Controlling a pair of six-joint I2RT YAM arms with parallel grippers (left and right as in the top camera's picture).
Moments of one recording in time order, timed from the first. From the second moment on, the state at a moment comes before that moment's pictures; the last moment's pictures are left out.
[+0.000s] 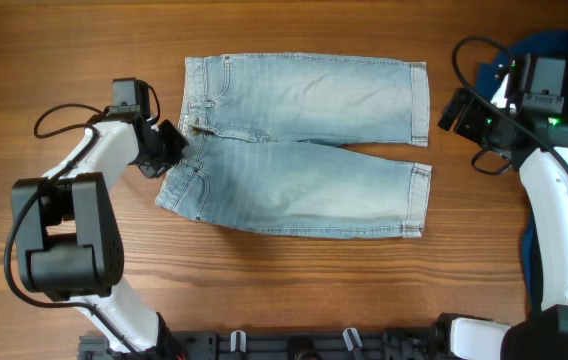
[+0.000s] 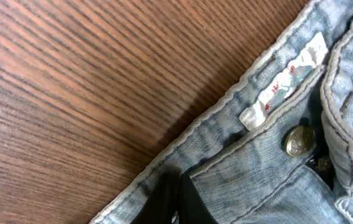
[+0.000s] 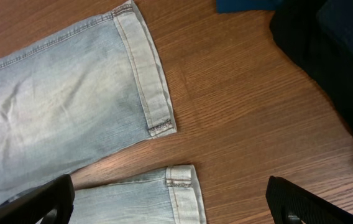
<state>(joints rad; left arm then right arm) 0.06 1.91 1.14 -0.57 0.19 -0.63 -0.13 1.46 1.25 -0.83 -0.02 0.32</state>
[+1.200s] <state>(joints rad) 0.07 1.62 1.16 -0.54 0.37 -0.40 -0.13 1.76 1.01 -0.73 -0.19 0.27</state>
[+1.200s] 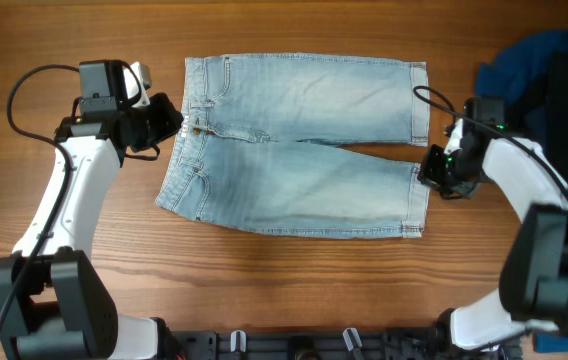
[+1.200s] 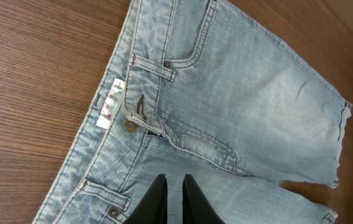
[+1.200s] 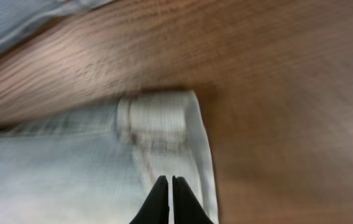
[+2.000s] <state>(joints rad) 0.07 1.62 1.16 -0.54 0.36 -0.38 -0.10 1.88 1.07 -0.41 0.00 0.29</state>
